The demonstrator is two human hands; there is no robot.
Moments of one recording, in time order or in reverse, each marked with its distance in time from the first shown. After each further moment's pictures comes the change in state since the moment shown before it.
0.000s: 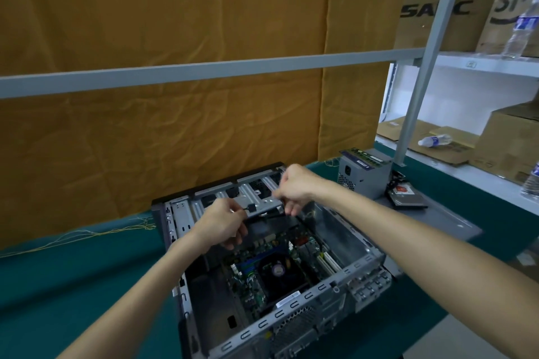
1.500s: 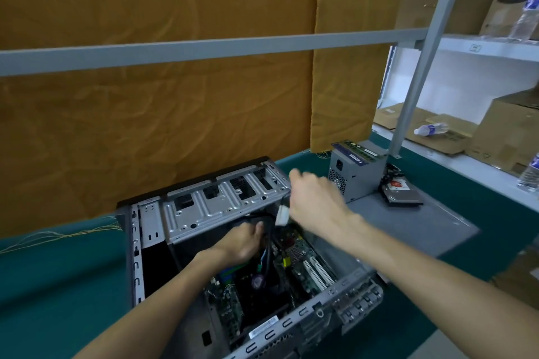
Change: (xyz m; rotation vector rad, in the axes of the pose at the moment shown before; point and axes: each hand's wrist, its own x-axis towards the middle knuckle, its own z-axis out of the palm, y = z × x) left_hand 0.082 -0.042 0.088 0.385 -0.186 0.170; right_hand 0.002 0.070 0.000 -0.687 0.464 -0.297
